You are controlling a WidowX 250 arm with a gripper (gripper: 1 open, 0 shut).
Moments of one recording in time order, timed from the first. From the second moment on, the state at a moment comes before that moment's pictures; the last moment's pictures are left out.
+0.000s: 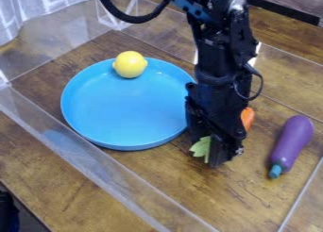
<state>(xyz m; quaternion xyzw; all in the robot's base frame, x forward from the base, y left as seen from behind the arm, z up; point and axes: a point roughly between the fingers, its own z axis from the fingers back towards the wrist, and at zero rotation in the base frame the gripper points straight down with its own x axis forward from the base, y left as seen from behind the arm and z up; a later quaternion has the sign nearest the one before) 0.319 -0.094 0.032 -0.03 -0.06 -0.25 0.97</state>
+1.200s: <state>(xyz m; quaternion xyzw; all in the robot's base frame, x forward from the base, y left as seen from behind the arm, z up) 0.320 -0.095 0.033 -0.05 -0.06 -0.24 0.97</state>
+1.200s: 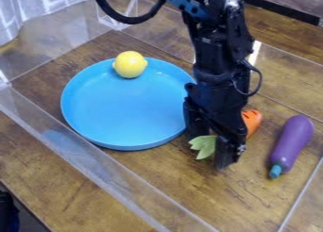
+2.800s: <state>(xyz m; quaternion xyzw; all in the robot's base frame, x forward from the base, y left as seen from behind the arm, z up) 0.328 -0.095 0.039 -0.05 -0.07 -0.20 0.98</state>
